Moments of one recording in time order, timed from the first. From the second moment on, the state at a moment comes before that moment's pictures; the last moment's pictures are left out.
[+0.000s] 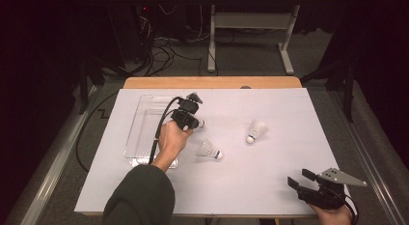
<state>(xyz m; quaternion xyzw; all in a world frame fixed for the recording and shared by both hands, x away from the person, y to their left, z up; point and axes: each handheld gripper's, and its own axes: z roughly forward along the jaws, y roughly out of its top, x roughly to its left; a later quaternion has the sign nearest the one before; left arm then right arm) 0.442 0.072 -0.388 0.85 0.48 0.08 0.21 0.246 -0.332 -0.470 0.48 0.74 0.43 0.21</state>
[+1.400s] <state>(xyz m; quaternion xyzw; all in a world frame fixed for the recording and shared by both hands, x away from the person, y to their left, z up) 0.450 0.055 -0.386 0.87 0.46 0.06 0.17 0.242 -0.334 -0.470 0.48 0.74 0.43 0.21</state>
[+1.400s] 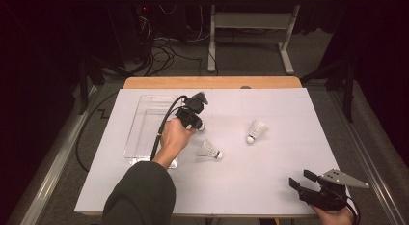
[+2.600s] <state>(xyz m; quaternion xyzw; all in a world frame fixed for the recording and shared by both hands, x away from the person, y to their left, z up) 0.460 0.017 -0.398 0.86 0.43 0.09 0.25 0.240 -0.336 -0.470 0.49 0.73 0.43 0.21</state>
